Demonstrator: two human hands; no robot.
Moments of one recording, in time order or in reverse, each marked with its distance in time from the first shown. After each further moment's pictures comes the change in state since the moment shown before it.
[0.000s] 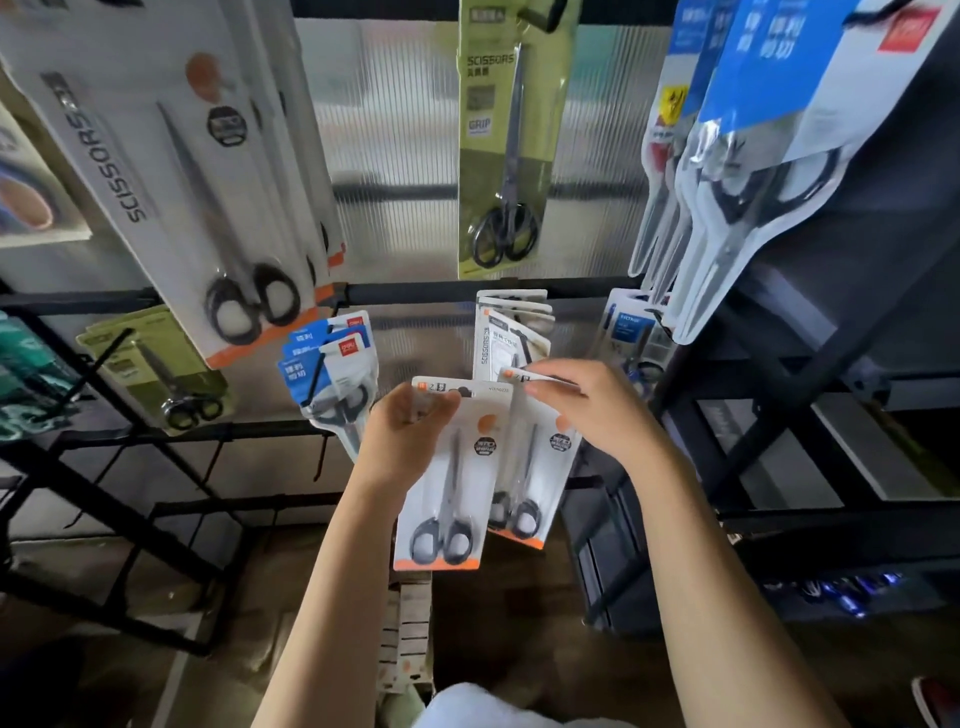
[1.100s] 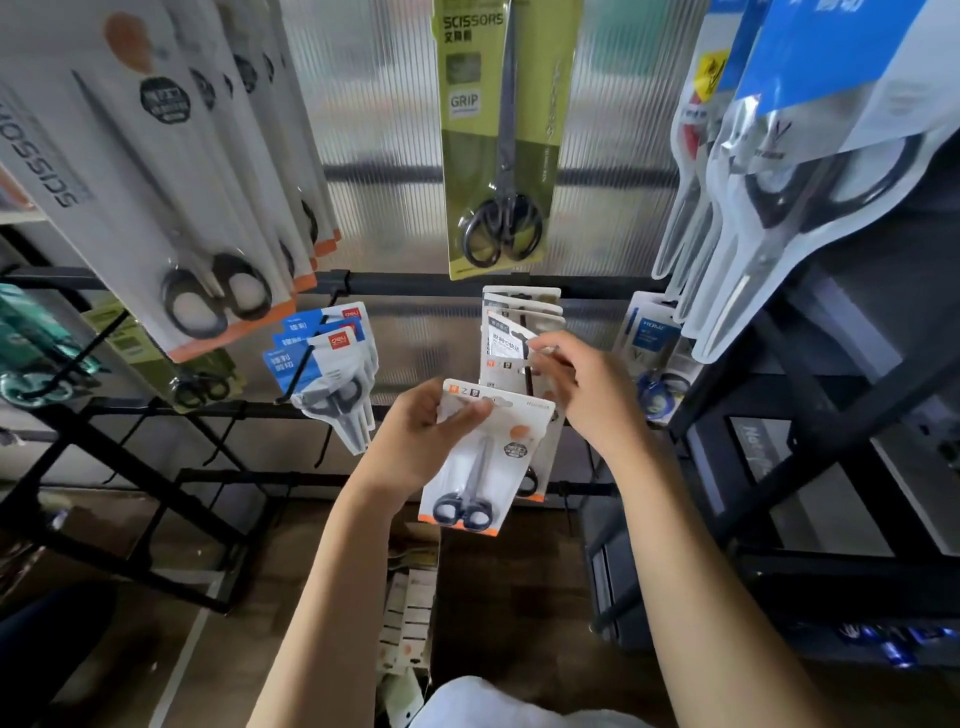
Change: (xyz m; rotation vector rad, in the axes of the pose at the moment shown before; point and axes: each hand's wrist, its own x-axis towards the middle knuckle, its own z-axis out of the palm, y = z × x) left_hand 0.013 0.000 0.027 -0.088 -0.237 0.060; right_hand 0.051 0.037 0.003 -0.171 0.115 -0.309
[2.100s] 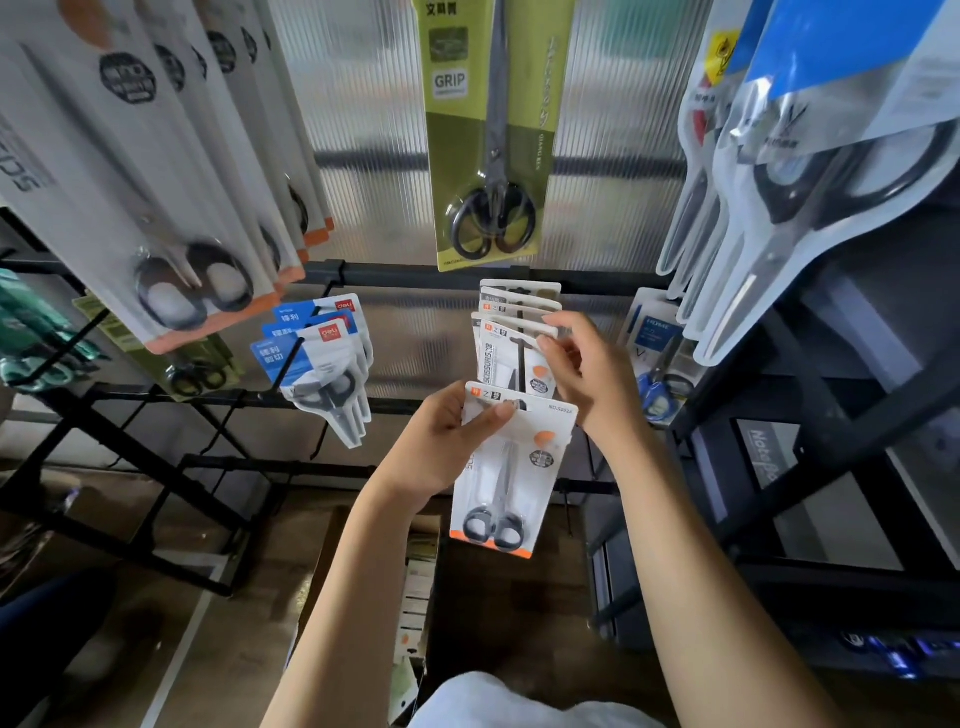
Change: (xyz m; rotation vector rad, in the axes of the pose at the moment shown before) left_hand 0.010 -0.010 0.025 -0.102 -0.099 -0.017; right_hand 0.013 0.017 0.004 0.044 0.060 0.038
